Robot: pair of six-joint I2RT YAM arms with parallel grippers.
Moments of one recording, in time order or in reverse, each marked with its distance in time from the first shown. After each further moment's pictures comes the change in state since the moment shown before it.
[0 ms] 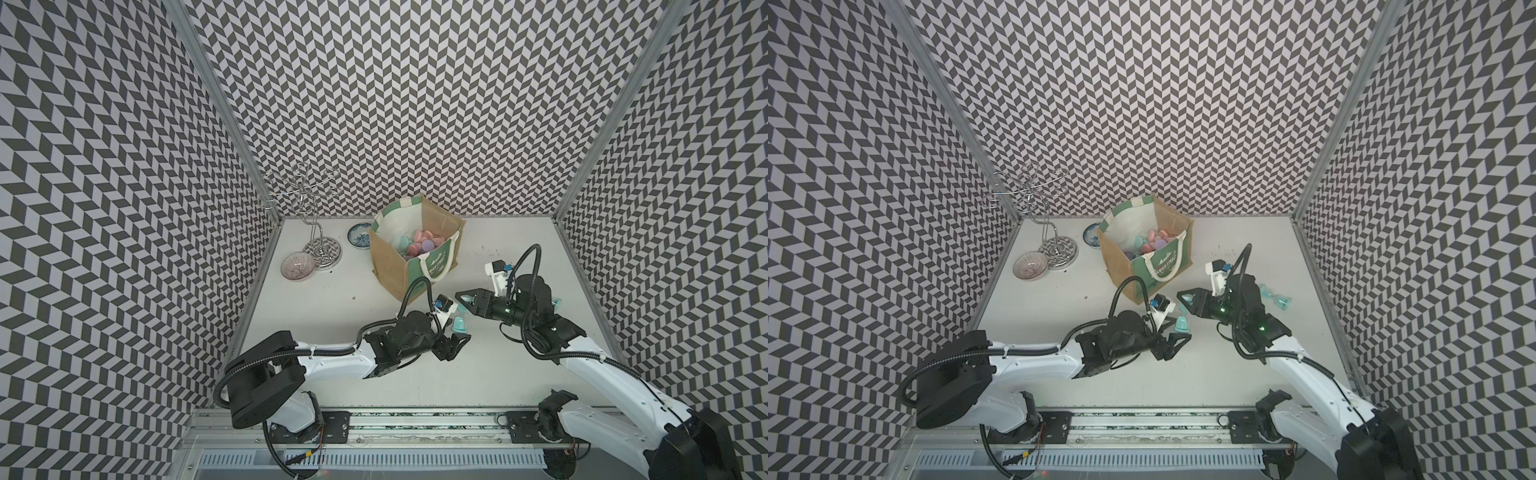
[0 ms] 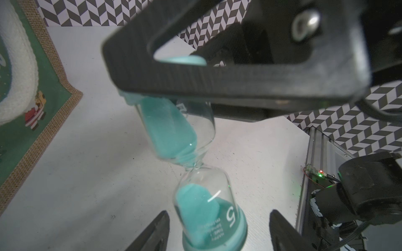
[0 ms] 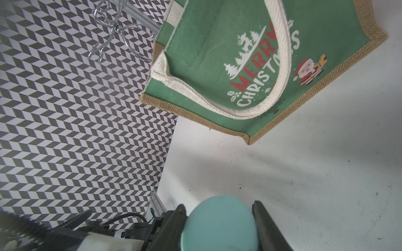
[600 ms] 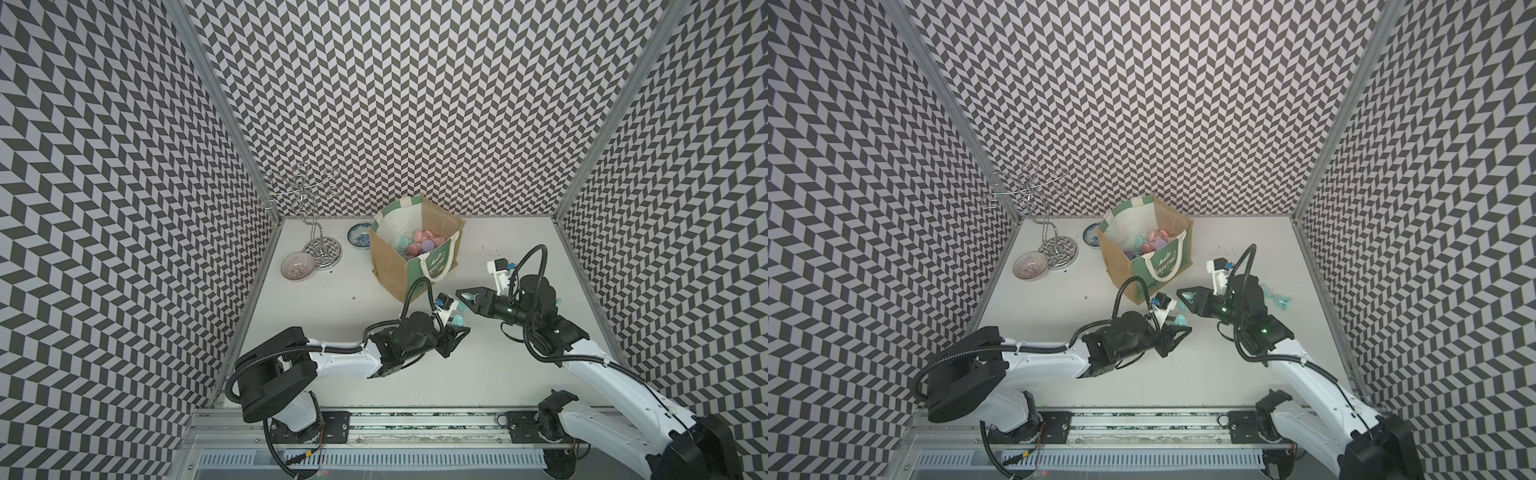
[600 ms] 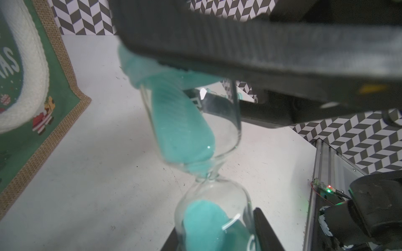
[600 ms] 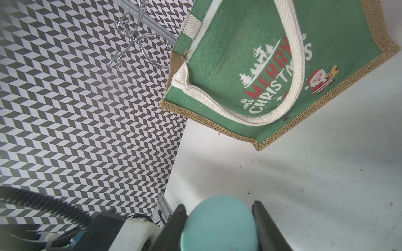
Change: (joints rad) left arm -0.001 0.046 0.004 0.085 -0.048 -0.024; right arm 0.000 -0.031 -0.008 0.032 -0.006 0.016
